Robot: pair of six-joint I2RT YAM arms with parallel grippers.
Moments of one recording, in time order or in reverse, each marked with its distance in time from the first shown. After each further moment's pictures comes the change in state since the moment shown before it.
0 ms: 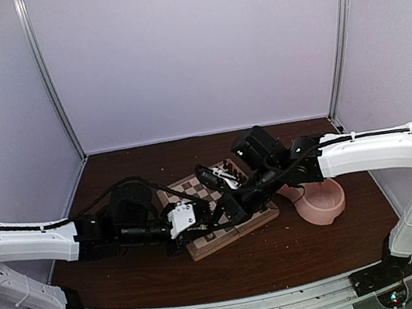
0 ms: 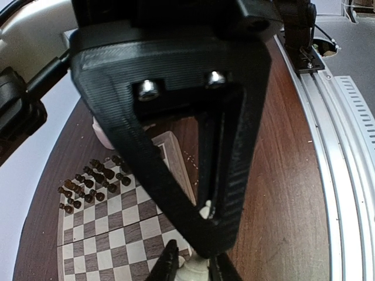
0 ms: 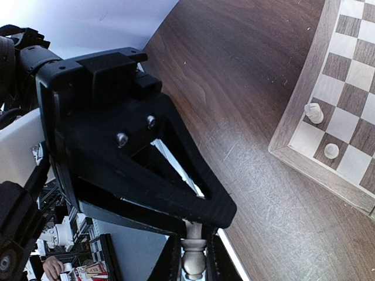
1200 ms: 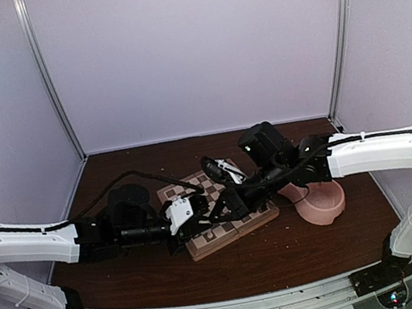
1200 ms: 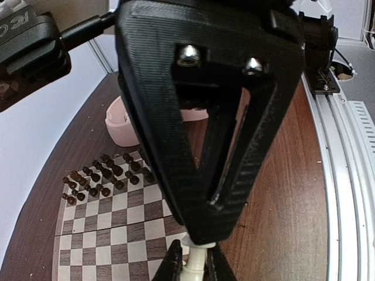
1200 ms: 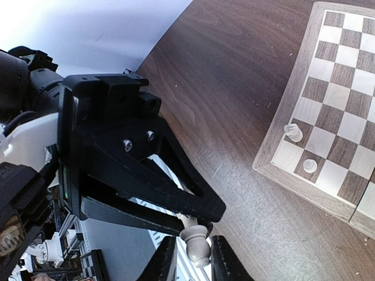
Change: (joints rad) left arm -0.001 -0.004 -0.026 0.082 -0.051 -0.114; right arm -0.001 -0.057 -0.040 0.057 0.088 0.010
